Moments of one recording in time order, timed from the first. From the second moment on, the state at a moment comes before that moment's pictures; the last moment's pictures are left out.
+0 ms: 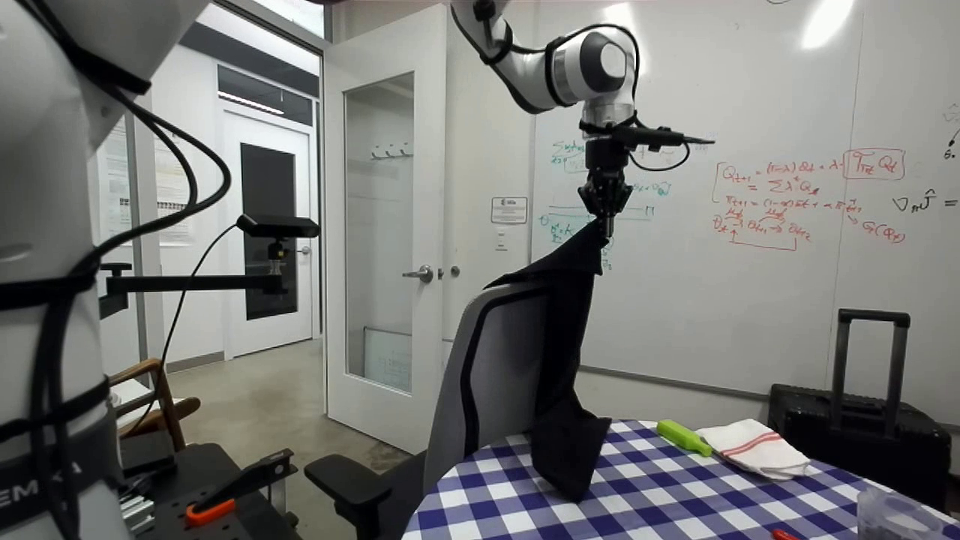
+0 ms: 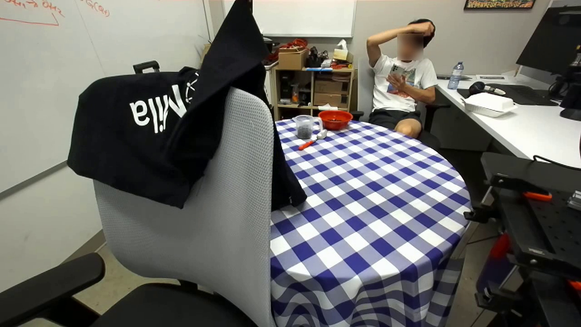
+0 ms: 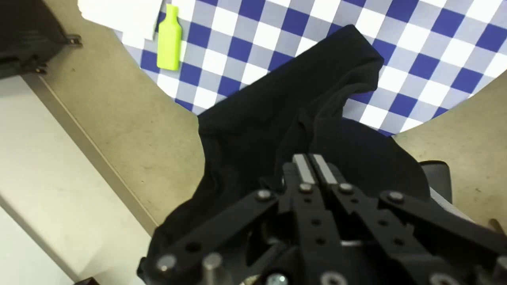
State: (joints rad) arm -0.10 0.53 0.01 -1.30 -0.01 1.96 -1.36
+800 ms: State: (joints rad) arm -0.22 0.23 -0.15 -1.53 -0.08 1.96 -1.07
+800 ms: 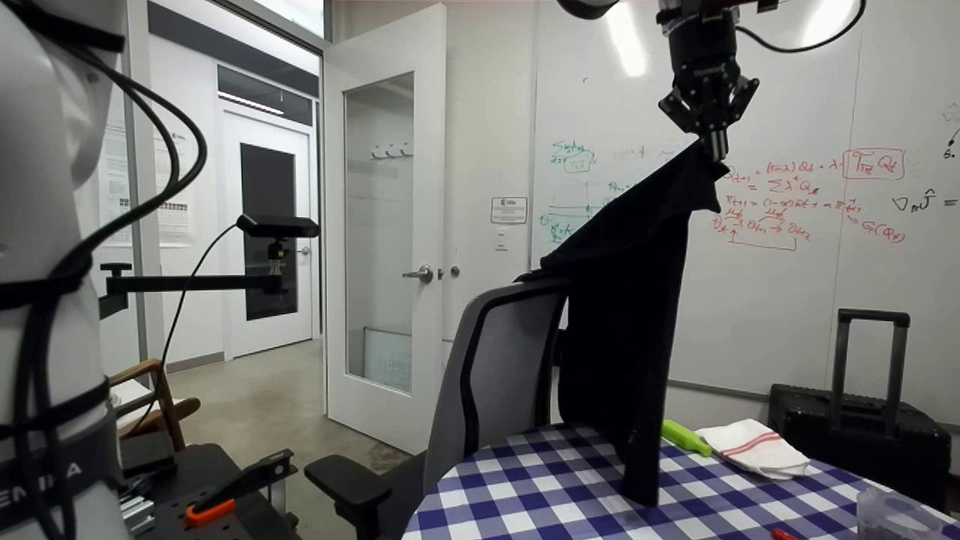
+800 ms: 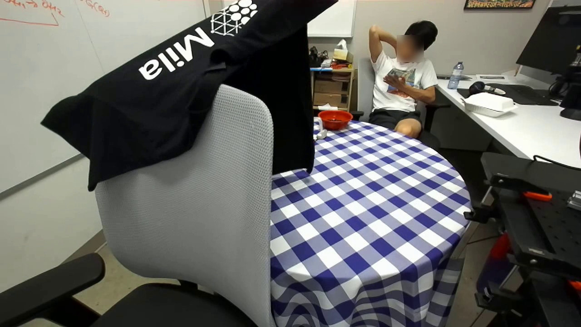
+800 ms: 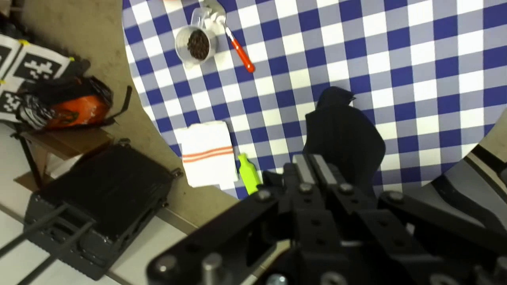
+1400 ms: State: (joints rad) arm -0.29 0.01 -0.26 -1.86 -0.18 1.96 -0.92
